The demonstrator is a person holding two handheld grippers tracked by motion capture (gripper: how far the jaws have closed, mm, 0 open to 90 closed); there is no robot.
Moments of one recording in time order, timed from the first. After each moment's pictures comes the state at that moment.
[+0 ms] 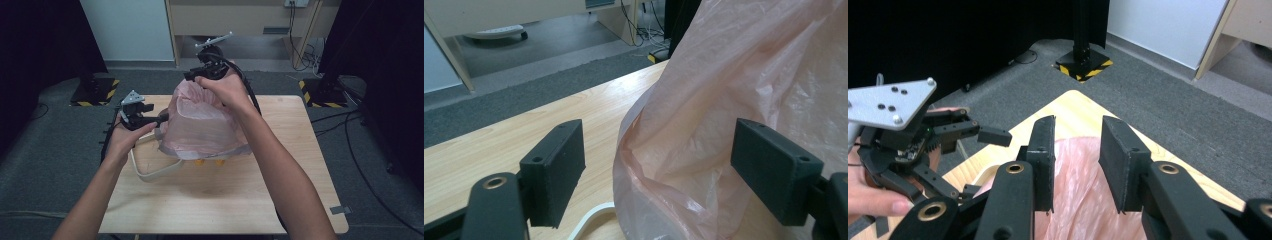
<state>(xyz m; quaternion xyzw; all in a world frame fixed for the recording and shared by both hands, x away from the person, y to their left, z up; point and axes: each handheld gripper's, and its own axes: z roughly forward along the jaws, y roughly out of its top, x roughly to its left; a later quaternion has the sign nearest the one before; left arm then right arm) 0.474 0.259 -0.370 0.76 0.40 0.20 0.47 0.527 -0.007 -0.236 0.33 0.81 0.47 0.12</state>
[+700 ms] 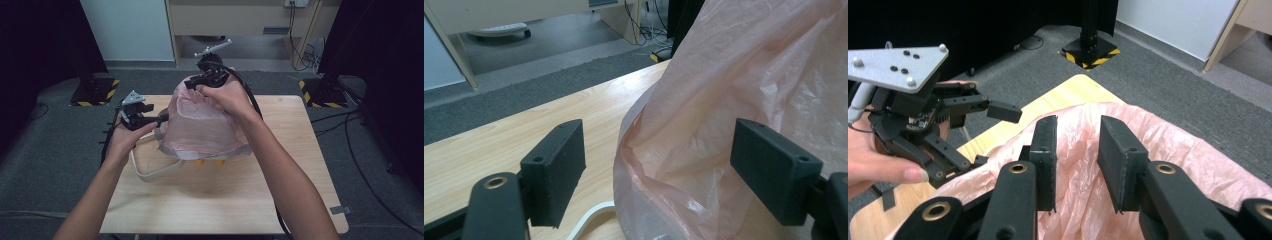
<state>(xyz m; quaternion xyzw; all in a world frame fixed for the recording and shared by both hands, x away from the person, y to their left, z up) 0.475 0.258 -0.371 0.76 0.41 0.21 0.47 0.515 -0.008 -0.247 0.31 0.83 0.46 0.11</state>
